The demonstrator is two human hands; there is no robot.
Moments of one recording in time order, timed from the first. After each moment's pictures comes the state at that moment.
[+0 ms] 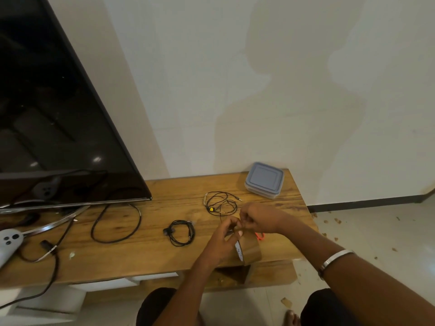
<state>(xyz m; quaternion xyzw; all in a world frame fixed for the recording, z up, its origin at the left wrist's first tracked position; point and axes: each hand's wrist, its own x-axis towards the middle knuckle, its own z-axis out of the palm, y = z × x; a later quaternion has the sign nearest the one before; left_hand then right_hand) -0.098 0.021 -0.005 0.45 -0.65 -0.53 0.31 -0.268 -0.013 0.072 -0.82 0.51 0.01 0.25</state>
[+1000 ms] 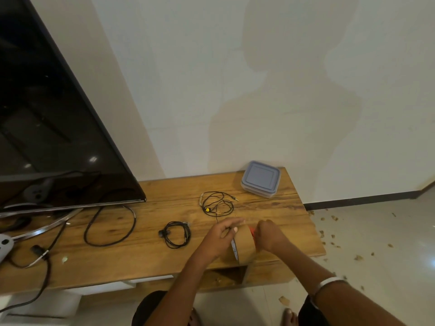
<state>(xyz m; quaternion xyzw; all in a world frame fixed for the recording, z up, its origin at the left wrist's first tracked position) -0.097 0.010 0.001 0.45 -0.66 -0.55 0.26 -0.277 0.014 0.003 -0.59 0.75 0.01 0.29</state>
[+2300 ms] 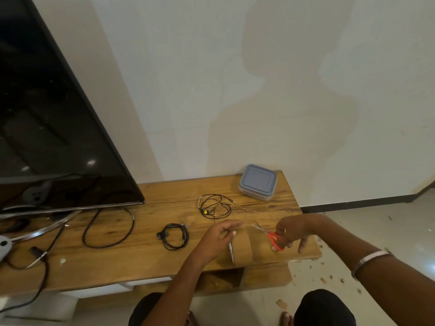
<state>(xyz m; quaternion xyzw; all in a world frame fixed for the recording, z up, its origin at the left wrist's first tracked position) -0.096 0.011 0.012 0.46 -0.68 -0.53 0.23 -0.346 0.009 0.091 -0.56 0.64 0.20 0.49</state>
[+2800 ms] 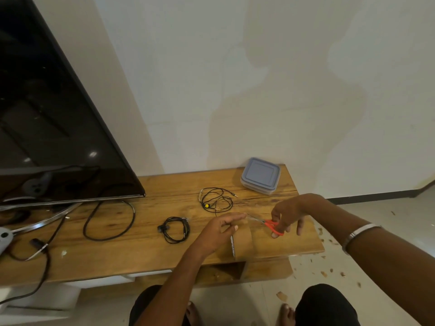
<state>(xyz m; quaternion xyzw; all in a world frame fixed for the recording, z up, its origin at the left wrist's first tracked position) -0.093 0.007 0.013 0.42 -0.70 -0.53 0.24 -0.332 -0.019 0.107 -0.58 0.62 0.27 0.46</state>
